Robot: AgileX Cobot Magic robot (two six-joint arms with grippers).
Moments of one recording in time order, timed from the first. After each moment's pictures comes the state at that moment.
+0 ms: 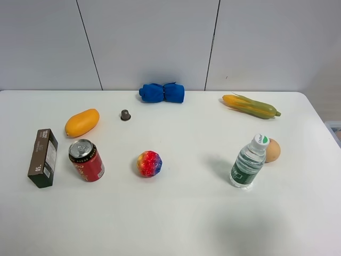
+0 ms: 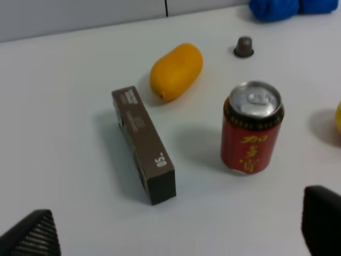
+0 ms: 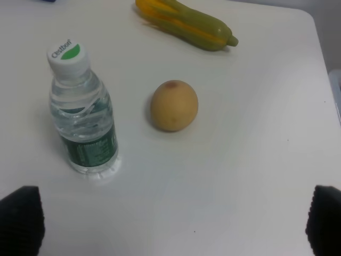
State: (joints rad) left arm -0.03 -0.01 -0.51 -0.03 1.05 0.09; right arm 0.04 0.00 -0.50 0.06 1.07 -0.13
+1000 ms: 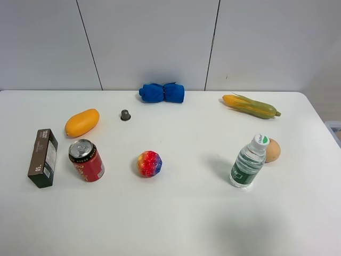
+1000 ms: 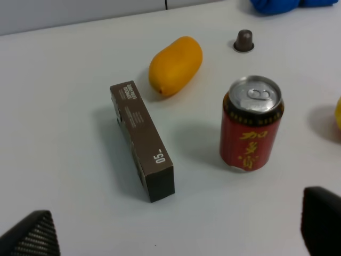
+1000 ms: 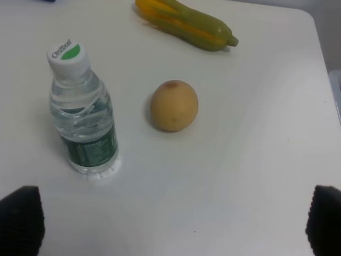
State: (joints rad) left arm -0.03 -0.01 -0.51 -0.03 1.05 0.09; right arm 0.04 0.00 -0.50 0.06 1.07 -0.13
